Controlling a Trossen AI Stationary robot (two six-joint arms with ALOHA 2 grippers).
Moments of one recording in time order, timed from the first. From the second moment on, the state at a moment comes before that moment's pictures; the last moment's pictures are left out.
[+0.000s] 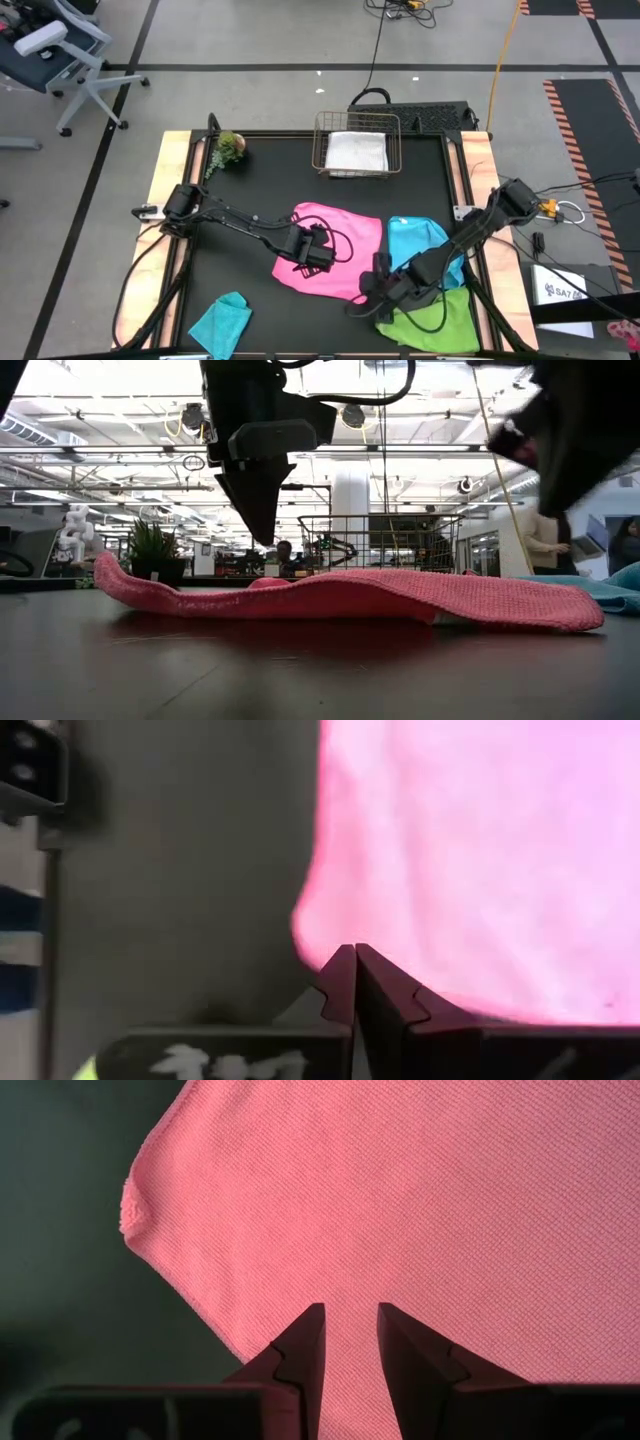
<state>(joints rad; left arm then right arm) -0.27 2.03 1.59 -1.05 -0.34 -0.68 0.60 1.70 1.09 -0.52 0.21 0.65</state>
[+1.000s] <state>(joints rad) -0.27 2.03 1.59 -1.05 -0.34 -0.65 0.57 1.80 1.07 -0.37 0.21 0.73</state>
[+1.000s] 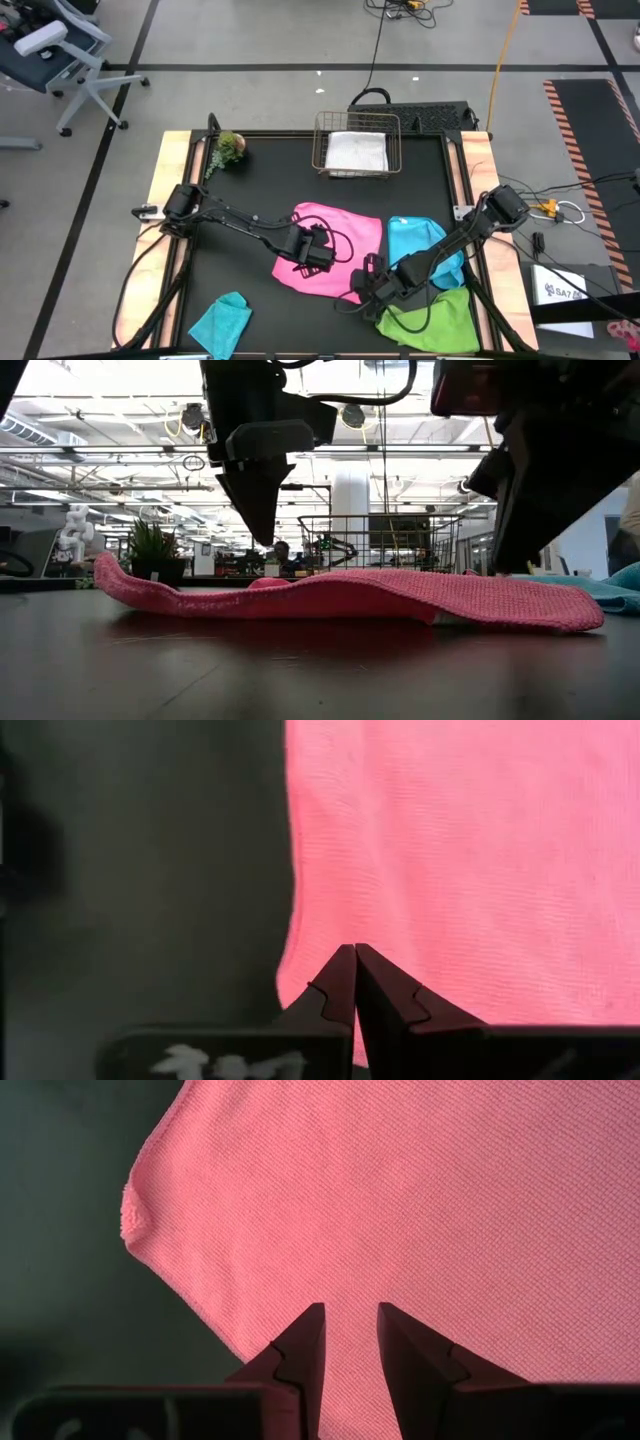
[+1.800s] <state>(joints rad) -0.27 2.03 1.59 -1.05 -0.35 -0.64 0.65 1.80 0.93 -0.22 0.10 0.93</state>
